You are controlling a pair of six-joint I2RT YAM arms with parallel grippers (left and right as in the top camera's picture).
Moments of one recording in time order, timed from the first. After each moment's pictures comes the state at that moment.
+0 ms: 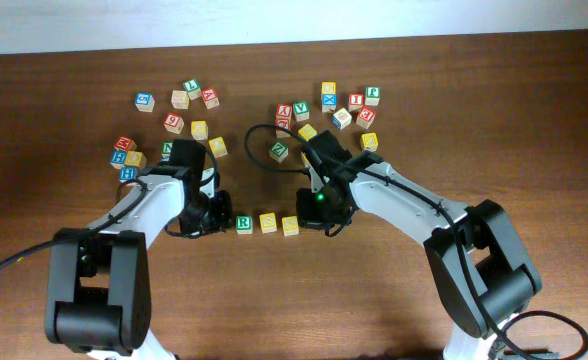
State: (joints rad) left arm -0.13 1.83 1.04 -0.72 0.26 -0.31; right arm 0.53 1.91 1.24 -0.70 -0.38 0.55
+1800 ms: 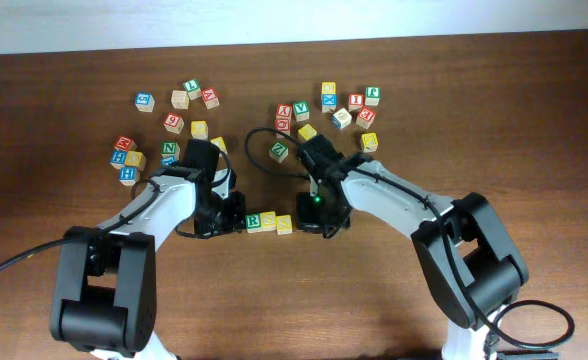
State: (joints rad) left arm -0.19 1.83 1.04 -0.69 0.34 -0.31; right arm 0.55 1.97 1.29 -0.78 -0.32 0.58
